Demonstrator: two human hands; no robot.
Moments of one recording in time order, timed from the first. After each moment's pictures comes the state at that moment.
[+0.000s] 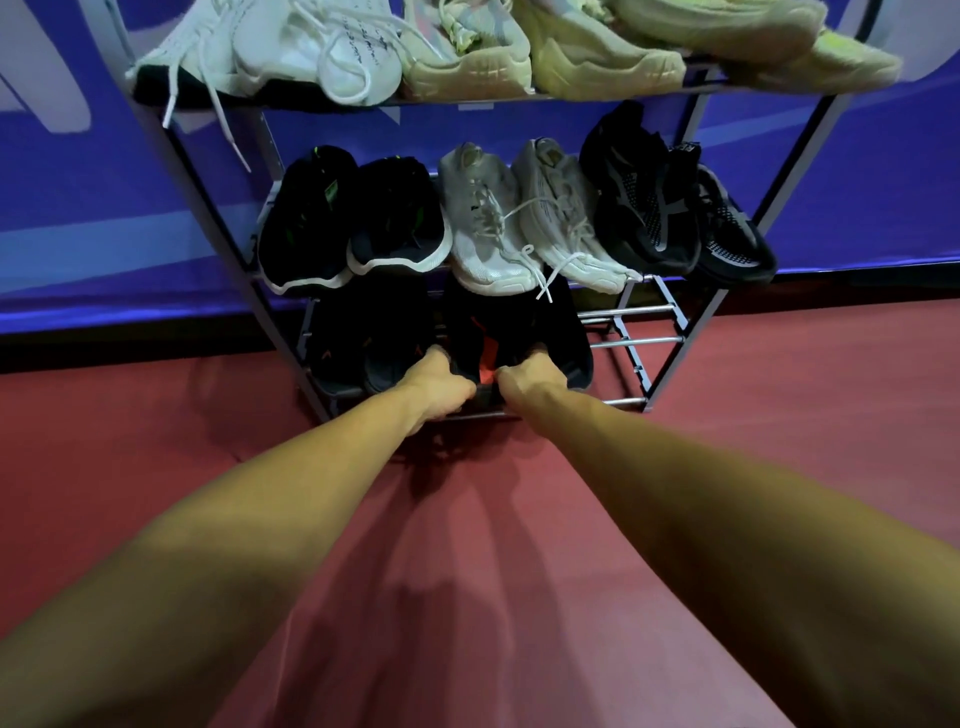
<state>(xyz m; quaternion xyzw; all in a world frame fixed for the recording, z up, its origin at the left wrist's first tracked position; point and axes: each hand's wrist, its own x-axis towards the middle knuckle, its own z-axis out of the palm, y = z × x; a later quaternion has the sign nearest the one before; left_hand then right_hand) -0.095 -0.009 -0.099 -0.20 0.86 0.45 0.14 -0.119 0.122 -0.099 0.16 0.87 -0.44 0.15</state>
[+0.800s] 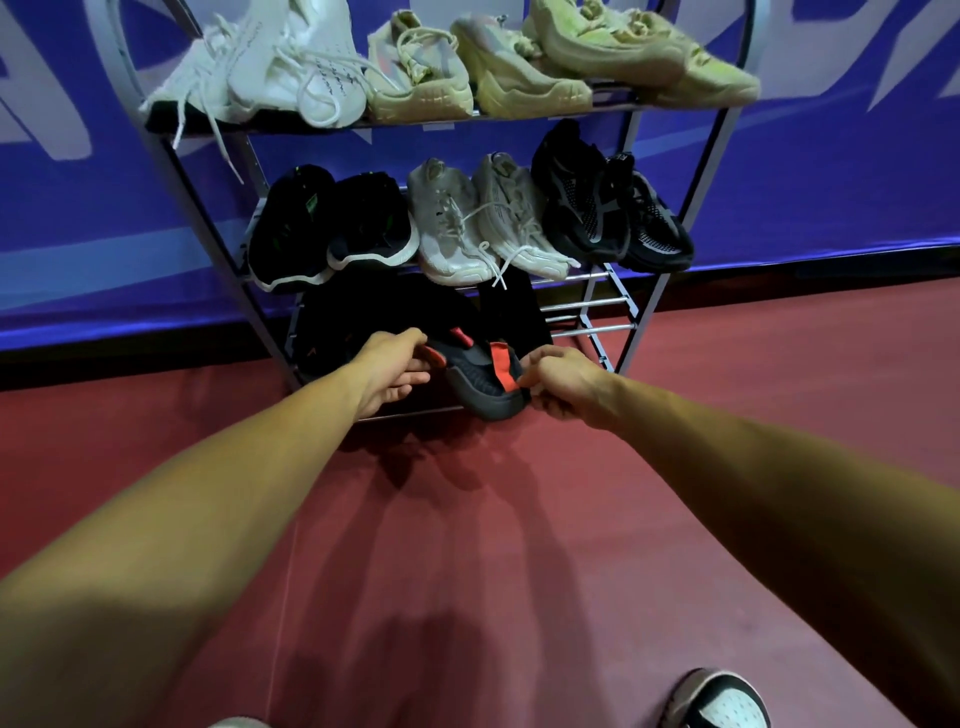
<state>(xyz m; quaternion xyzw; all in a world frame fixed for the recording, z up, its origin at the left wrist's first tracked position) -0.062 -0.013 -0.056 -0.25 0.74 0.62 0.10 -0.068 0.213 -0.055 0.06 0.79 -0.56 0.23</state>
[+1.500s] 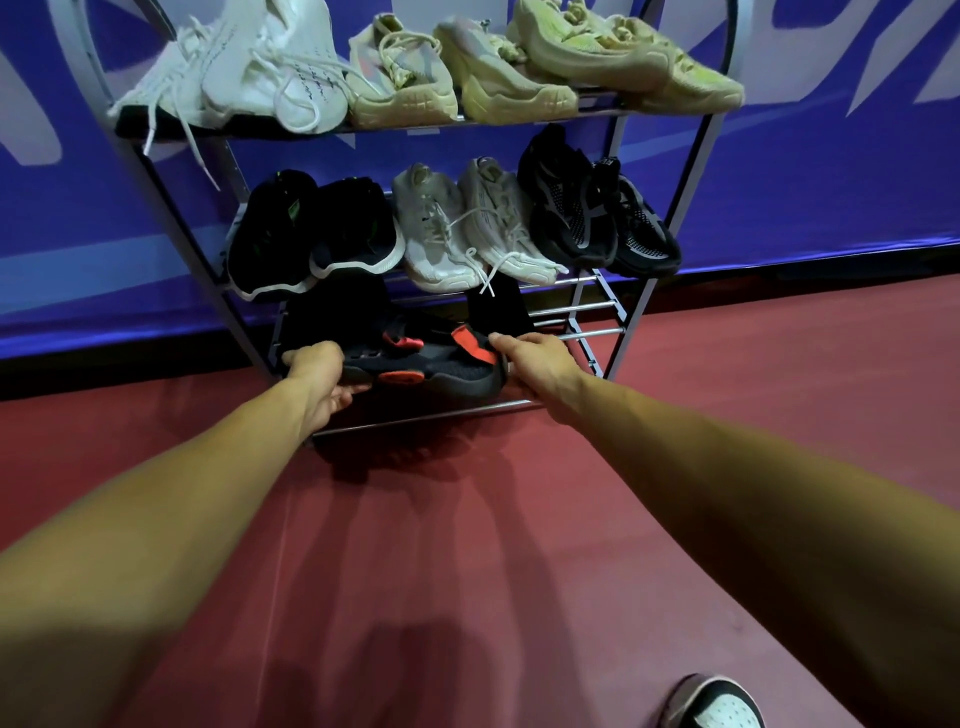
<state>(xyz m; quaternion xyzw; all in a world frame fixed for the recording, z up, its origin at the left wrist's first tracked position) -0.080 -0.077 -0.088 -0.38 0.66 0.65 -0.02 -0.089 0.186 -0.061 0.09 0.78 -0.61 0.13</state>
